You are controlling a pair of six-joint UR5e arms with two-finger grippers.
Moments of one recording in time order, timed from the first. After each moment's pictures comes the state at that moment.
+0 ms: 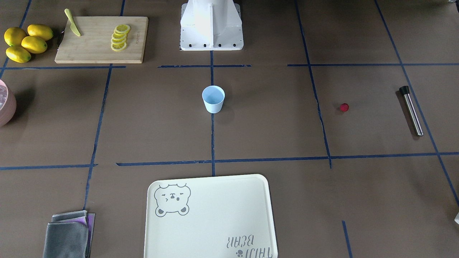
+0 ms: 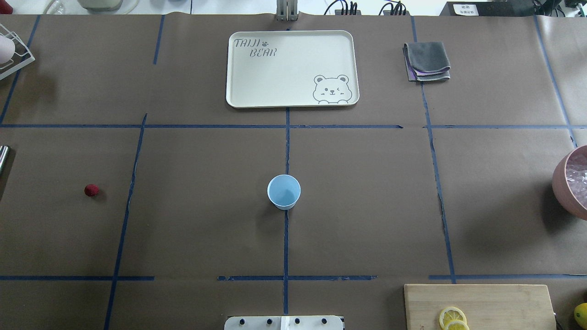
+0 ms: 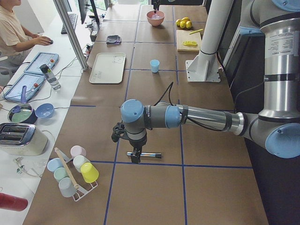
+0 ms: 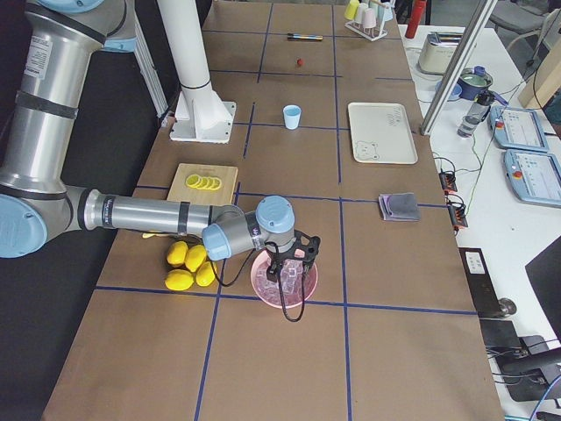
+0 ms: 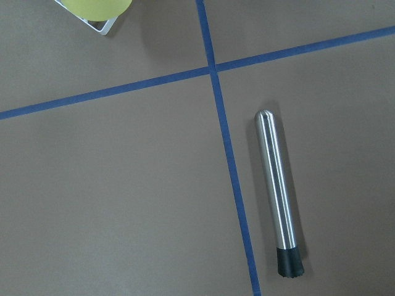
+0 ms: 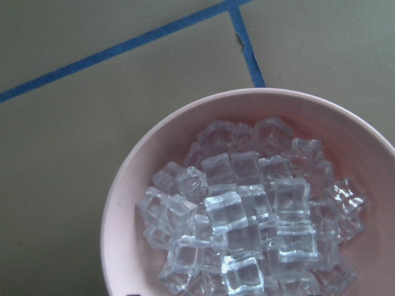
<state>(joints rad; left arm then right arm) -1.56 -1.47 -1.80 -1.40 -2.29 0.22 1.31 -1.88 1.75 -1.07 2.39 0.81</state>
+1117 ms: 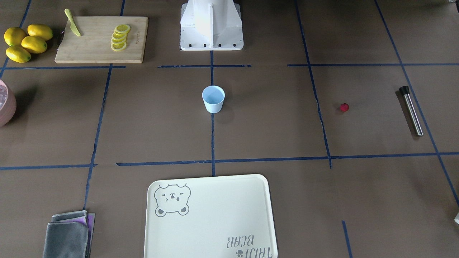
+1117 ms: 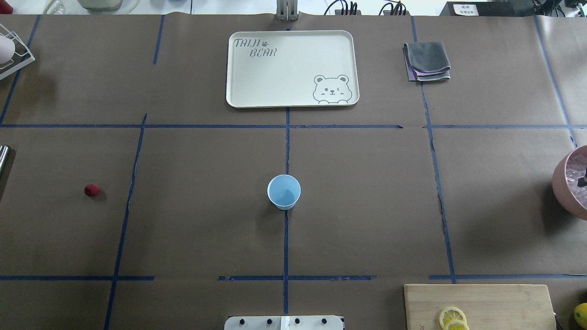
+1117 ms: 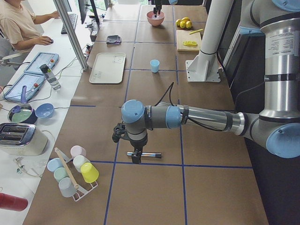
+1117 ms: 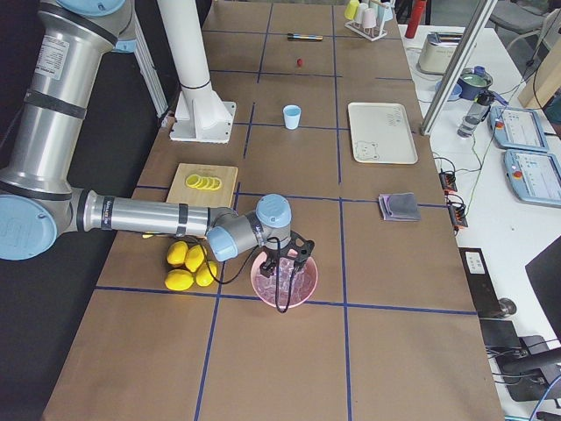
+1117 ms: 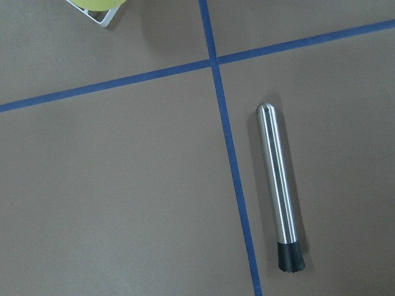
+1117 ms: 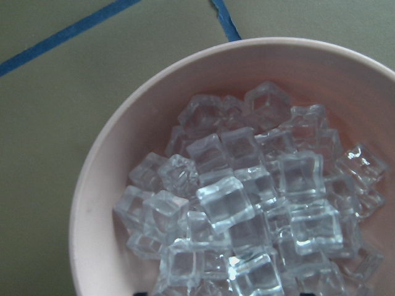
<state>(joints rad) -1.56 -1.47 -1.81 -1.40 -2.29 0.22 1.20 -1.88 1.74 -1.02 2.30 1.01</state>
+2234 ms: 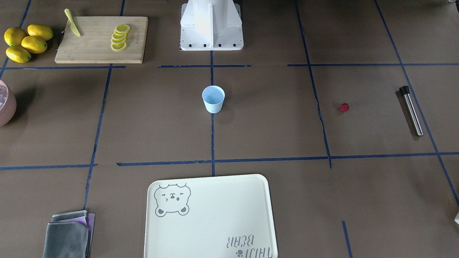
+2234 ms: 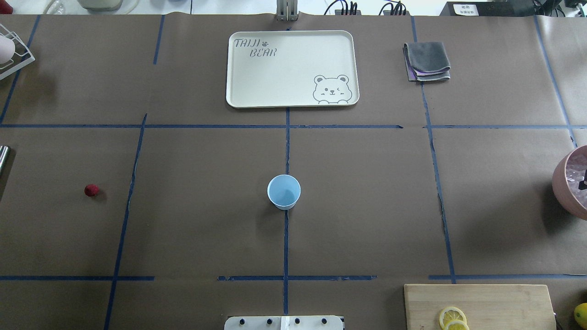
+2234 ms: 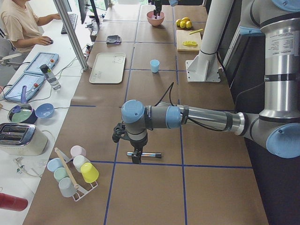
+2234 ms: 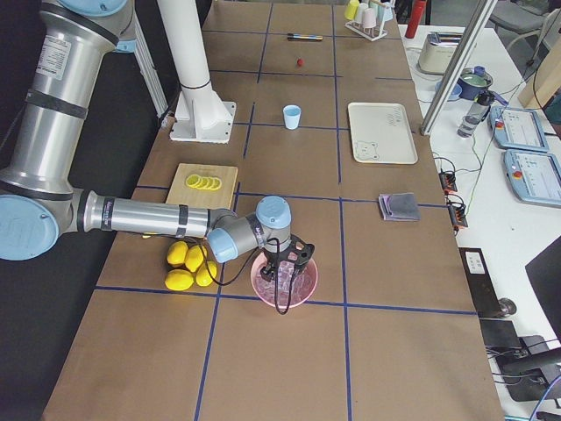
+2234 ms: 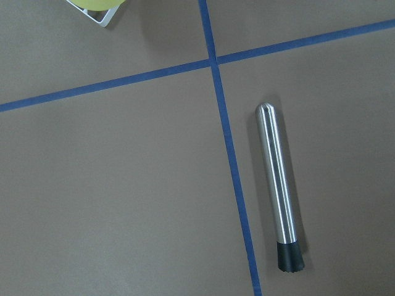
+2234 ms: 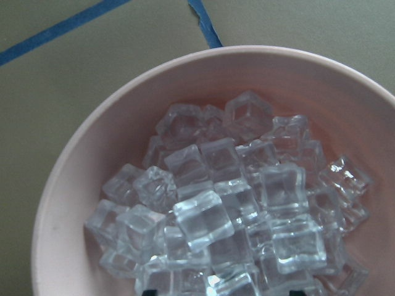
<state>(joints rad) -1.56 -1.47 -1.80 -1.40 -2.29 0.22 1.18 -1.88 1.73 -1.02 2.26 1.01</state>
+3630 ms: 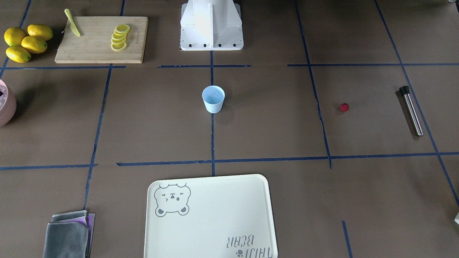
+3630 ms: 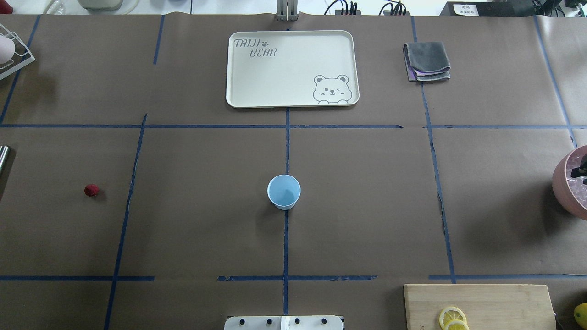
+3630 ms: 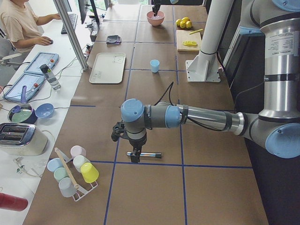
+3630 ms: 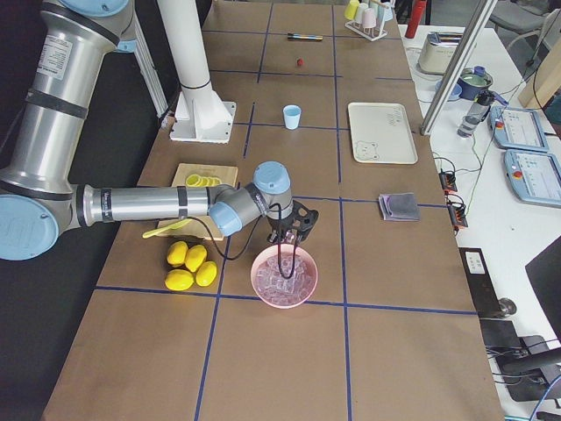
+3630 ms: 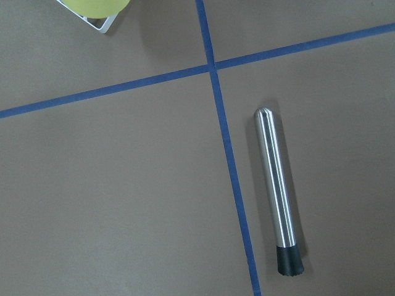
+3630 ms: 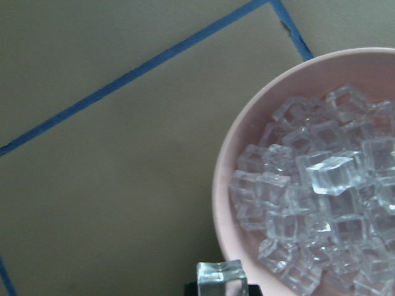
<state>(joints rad) -1.56 -1.48 -1.80 -1.41 -2.29 0.22 1.17 -1.88 1.94 -1.03 2.28 1.20</state>
